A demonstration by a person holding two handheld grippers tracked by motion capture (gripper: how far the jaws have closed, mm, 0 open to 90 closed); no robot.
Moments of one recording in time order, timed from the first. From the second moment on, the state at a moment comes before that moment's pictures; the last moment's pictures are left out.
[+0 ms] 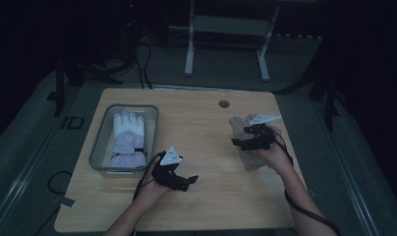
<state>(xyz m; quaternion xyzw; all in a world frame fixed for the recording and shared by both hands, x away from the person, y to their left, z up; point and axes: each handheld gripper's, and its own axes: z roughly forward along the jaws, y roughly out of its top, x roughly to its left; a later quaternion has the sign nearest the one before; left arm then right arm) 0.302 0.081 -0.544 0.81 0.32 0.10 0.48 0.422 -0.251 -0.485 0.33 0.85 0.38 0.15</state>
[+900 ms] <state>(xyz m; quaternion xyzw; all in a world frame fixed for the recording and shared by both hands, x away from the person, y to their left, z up) 0.294 0.096 -0.571 0.79 0.34 0.10 0.50 0.443 -0.288 -0.549 0.38 0.85 0.31 0.17</state>
